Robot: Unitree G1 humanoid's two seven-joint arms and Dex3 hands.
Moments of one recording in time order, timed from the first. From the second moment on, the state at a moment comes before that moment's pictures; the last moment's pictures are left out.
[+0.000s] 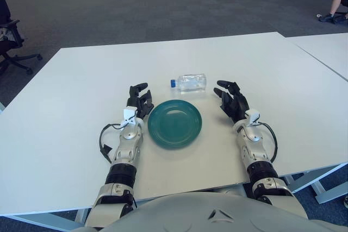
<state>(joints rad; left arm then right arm) -0.10 -0.04 0.07 0.43 0.00 -0.16 0.13 -0.18 0.02 -0.08 0.64 0.07 -0.48 0.16</state>
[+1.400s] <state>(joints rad) -0.14 -0.05 0.06 0.56 0.07 -0.29 0.25 -0.48 -0.09 -0.10 0.24 -0.02 -0.40 -0.04</state>
